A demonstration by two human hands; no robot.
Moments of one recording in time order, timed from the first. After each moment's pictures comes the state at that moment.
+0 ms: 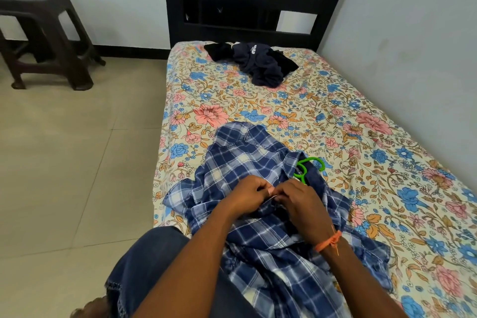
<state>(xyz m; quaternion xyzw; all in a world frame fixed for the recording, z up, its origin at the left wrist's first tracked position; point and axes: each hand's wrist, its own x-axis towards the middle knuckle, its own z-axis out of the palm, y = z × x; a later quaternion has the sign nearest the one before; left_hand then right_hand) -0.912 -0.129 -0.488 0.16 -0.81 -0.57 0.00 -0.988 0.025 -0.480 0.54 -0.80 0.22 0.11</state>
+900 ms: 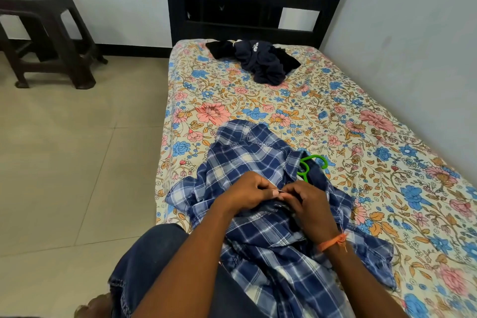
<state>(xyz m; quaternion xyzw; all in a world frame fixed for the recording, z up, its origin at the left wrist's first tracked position) -0.904 -0.134 -0.475 0.14 -0.78 -0.61 -0.02 -0.991 0.035 -0.489 0.44 -0.83 0.34 0.02</state>
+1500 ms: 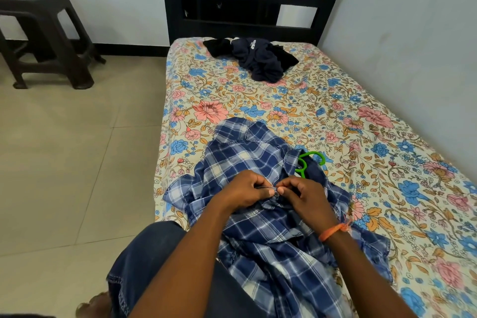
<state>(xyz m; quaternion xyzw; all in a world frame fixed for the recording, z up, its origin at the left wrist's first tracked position) -0.902 -0.134 -0.477 0.14 -0.81 -0.57 -0.03 -0.994 0.034 -0.477 0.38 -0.83 0.40 -0.10</state>
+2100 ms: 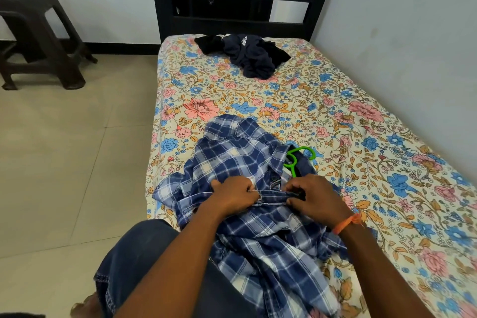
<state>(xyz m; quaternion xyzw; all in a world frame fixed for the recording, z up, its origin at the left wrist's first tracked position) -0.898 -0.119 -0.483 0.20 -0.91 -0.36 -0.09 -1.018 0.071 -0.459 0.46 -0.86 0.19 -0.10</state>
